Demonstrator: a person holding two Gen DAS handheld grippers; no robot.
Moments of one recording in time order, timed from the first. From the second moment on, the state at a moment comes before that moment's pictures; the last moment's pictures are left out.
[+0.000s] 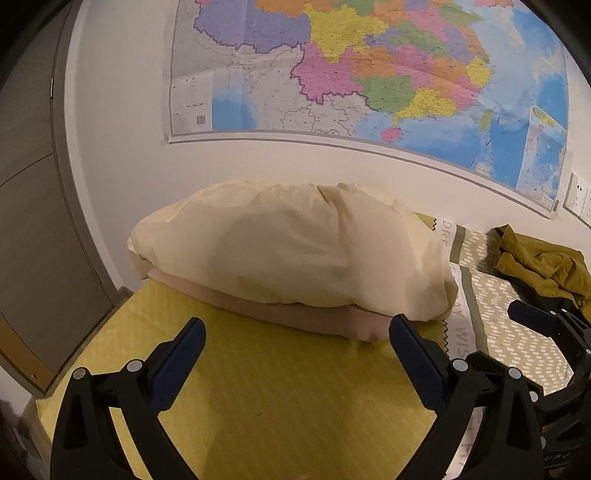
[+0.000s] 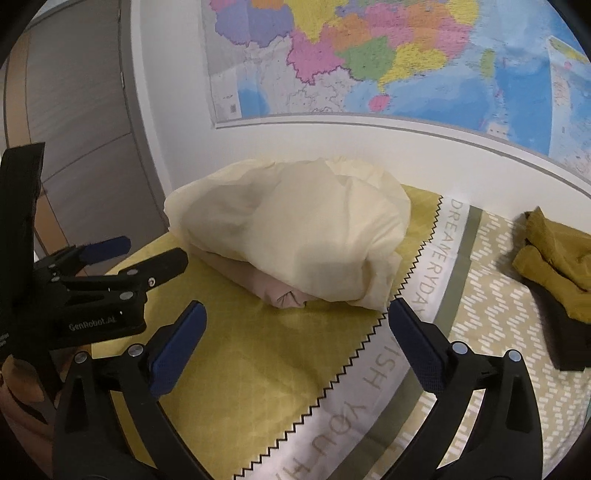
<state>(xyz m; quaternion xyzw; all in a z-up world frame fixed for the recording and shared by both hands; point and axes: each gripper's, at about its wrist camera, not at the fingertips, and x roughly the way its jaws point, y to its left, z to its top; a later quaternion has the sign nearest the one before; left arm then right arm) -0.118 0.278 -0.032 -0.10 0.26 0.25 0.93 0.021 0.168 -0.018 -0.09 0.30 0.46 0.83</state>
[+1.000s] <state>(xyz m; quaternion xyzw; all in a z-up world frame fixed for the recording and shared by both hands) -0.138 0.250 -0.026 -0.09 0.25 0.26 0.93 0.002 0.143 -0.016 -0.07 0.30 0.47 0.83</state>
